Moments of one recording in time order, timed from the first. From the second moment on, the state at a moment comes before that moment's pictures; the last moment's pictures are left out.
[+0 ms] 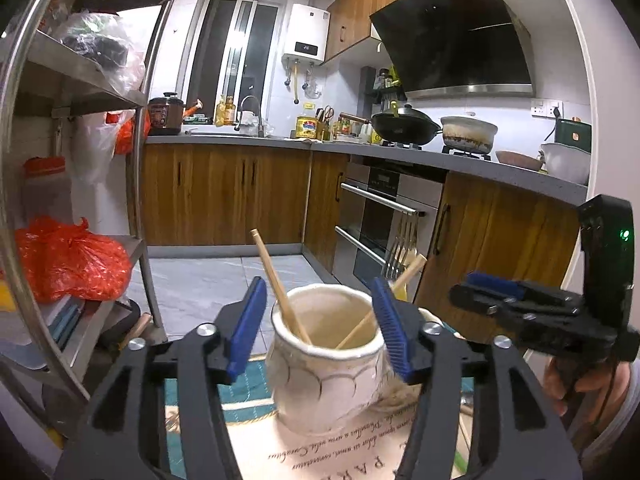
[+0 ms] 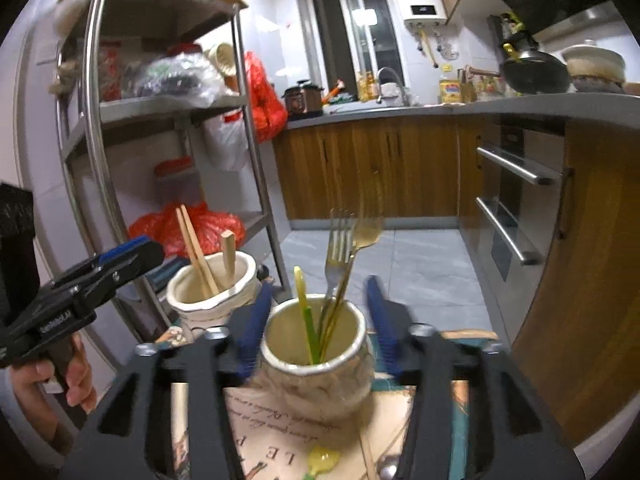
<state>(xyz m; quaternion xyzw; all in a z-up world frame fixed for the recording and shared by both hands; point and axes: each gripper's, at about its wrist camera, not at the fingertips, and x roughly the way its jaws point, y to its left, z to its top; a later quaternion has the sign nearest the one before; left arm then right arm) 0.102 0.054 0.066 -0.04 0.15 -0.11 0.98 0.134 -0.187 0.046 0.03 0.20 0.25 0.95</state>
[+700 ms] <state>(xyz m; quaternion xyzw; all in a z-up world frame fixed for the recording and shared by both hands) 0.011 0.057 0.043 -0.03 0.19 -0.08 0.98 0.052 -0.248 0.050 0.04 0.19 0.18 0.96</state>
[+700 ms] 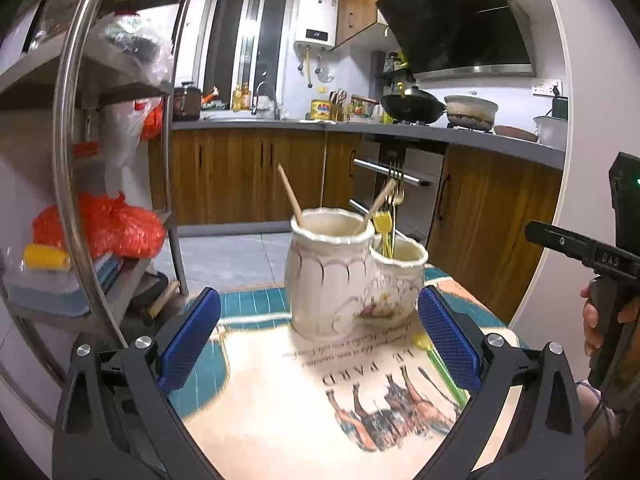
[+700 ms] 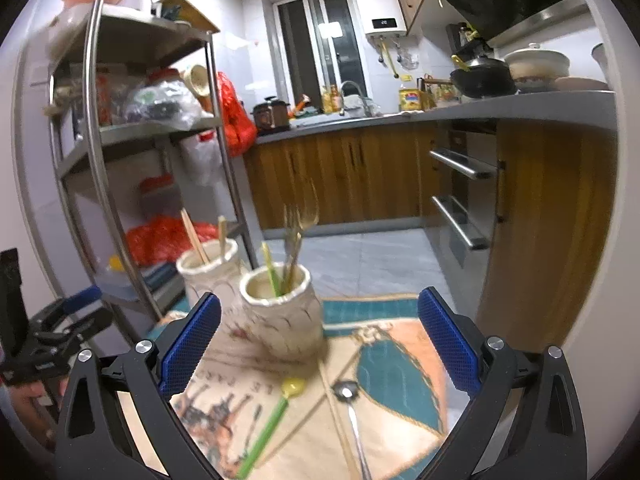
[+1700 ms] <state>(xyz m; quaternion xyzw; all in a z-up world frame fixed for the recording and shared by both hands) 0.024 0.040 -0.019 -0.01 0.27 -0.10 0.96 0.083 -0.195 -0.040 -0.11 0.36 0.17 0.91</state>
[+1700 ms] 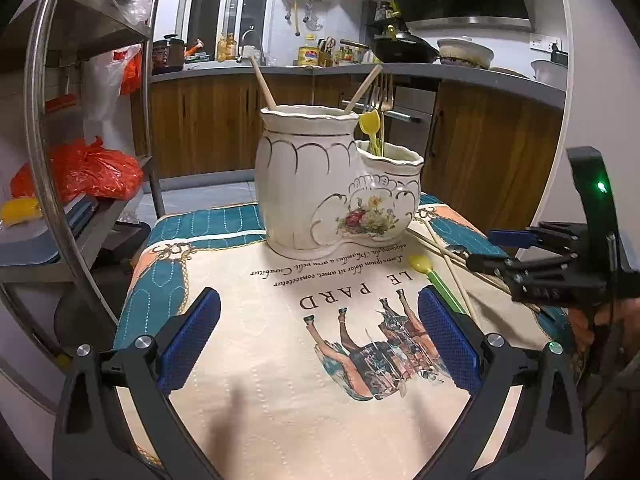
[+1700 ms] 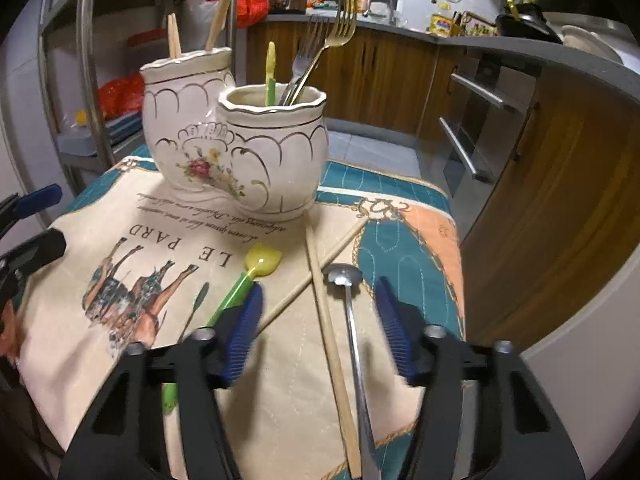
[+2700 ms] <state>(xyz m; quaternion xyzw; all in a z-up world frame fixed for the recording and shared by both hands) 0.029 0.022 -0.007 0.00 0.28 -0.10 0.95 0.115 -0.196 -0.057 -0.11 0.41 0.19 0.88</state>
